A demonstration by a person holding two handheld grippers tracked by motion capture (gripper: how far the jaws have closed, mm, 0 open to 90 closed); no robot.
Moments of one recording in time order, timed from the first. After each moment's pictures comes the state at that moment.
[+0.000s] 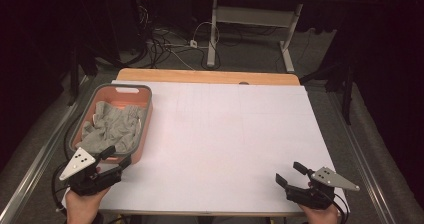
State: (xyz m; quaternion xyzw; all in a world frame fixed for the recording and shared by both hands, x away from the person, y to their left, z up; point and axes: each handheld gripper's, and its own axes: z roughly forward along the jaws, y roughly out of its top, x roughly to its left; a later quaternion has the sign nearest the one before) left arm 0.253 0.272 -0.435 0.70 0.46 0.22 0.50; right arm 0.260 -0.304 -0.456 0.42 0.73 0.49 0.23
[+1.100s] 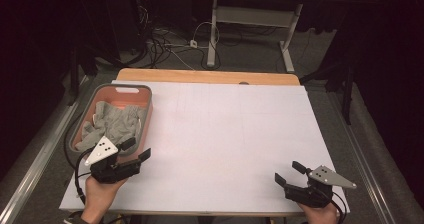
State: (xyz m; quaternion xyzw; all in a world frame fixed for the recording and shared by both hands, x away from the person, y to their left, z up) left arm 0.282 0.236 -0.428 0.73 0.41 0.20 0.51; right arm 0.264 -0.302 -0.458 0.42 0.73 0.48 0.23
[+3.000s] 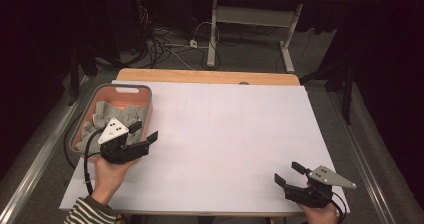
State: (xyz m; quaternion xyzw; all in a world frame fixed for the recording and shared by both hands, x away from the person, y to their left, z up) left arm 0.320 0.219 -0.402 0.73 0.42 0.22 0.49; right arm 0.264 -0.302 -0.458 0.42 0.74 0.48 0.23
